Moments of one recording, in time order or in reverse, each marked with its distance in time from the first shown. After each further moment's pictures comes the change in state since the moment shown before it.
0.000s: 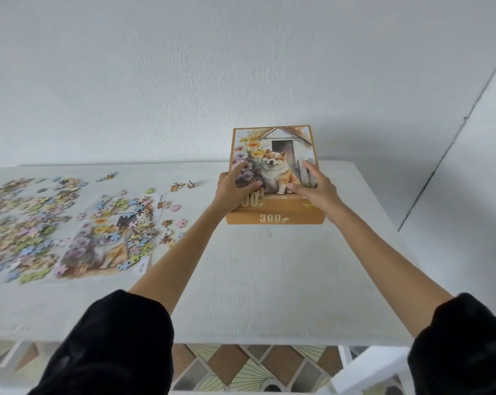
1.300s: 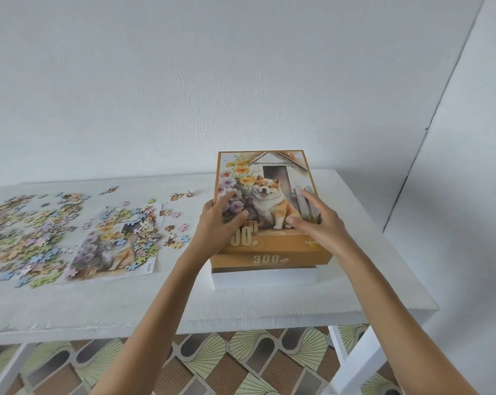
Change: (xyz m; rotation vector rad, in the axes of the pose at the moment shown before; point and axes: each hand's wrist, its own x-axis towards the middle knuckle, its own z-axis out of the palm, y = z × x) left_hand -0.138 0.032 -0.044 0.011 0.006 0.076; right_hand -0.143 -0.036 -0.012 0.011 0.019 -0.028
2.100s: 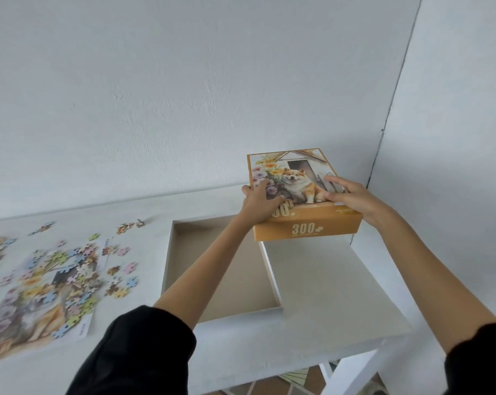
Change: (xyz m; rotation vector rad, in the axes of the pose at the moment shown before) left_hand 0.131 0.093 0.129 -0.014 -0.298 -0.020; right_hand 0.119 0.061 -0.143 -0.071 0.065 0.185
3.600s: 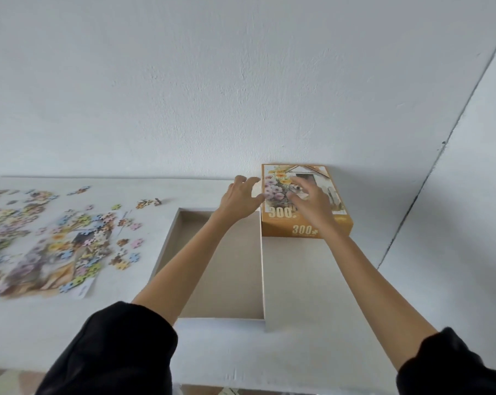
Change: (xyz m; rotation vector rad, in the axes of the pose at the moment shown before) left_hand 0.023 -0.034 -0.021 0.356 0.220 -0.040; right_hand 0.044 -0.016 0.086 -0.074 -0.007 -0.356
